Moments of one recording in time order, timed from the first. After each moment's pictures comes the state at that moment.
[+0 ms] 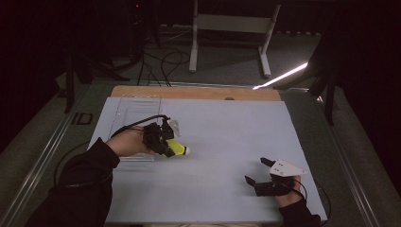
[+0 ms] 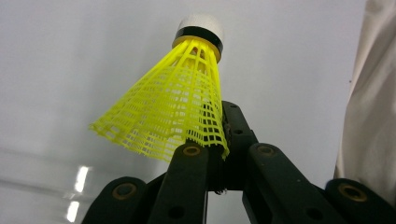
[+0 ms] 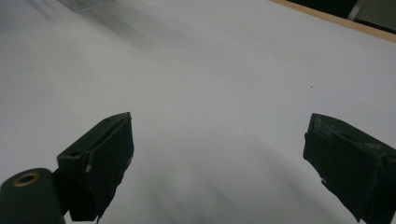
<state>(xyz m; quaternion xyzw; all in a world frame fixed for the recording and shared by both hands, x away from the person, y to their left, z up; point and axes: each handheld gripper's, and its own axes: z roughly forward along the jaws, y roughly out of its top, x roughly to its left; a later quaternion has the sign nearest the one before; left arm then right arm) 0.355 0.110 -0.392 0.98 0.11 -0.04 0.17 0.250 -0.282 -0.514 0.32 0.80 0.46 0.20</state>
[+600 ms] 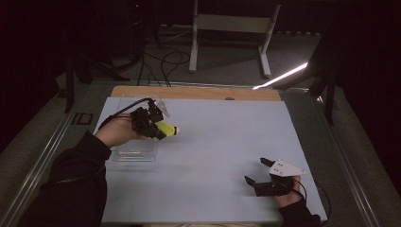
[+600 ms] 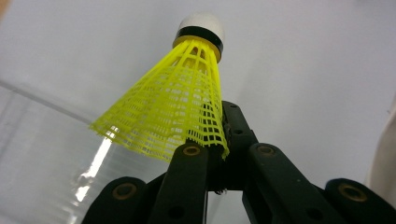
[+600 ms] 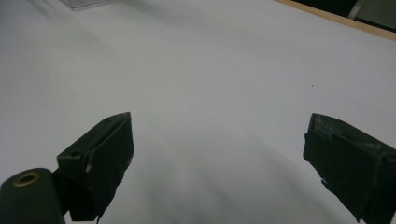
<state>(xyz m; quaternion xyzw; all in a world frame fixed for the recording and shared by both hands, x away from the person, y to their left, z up) 0.377 0.139 -0.363 0.96 0.21 0.02 0.19 0.250 -0.282 -0.515 0.32 0.80 0.46 0.20</state>
